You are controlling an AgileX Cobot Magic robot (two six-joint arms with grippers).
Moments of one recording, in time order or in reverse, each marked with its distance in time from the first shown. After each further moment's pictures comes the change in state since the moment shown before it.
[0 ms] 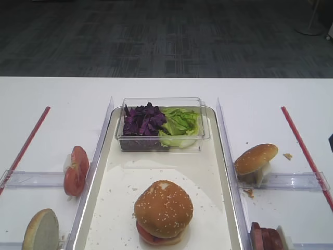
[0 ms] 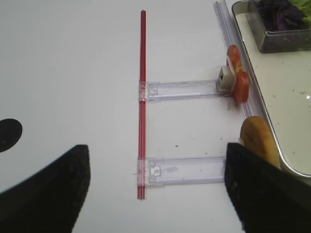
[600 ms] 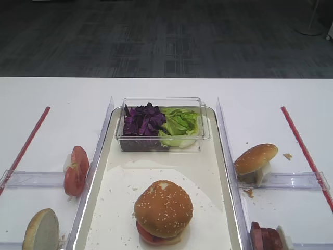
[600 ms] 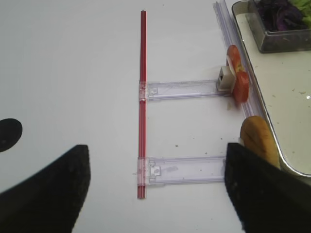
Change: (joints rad) left arm 0.000 0.000 0.000 0.000 0.000 0.000; right arm 0.000 -0.400 0.228 0.023 0.051 0.000
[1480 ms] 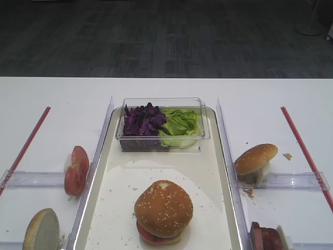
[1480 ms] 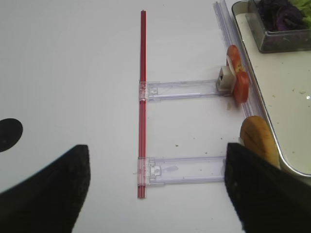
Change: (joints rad) left arm 0.000 0.000 0.000 0.000 0.000 0.000; right arm 0.002 -0.464 0.002 -0.004 0.106 0.013
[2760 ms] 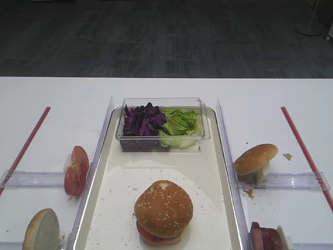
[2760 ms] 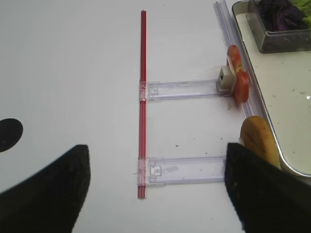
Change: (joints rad) left arm 0.000 0.000 0.000 0.000 0.000 0.000; right arm 0.056 -0.184 0.009 -0.131 0.081 0.136
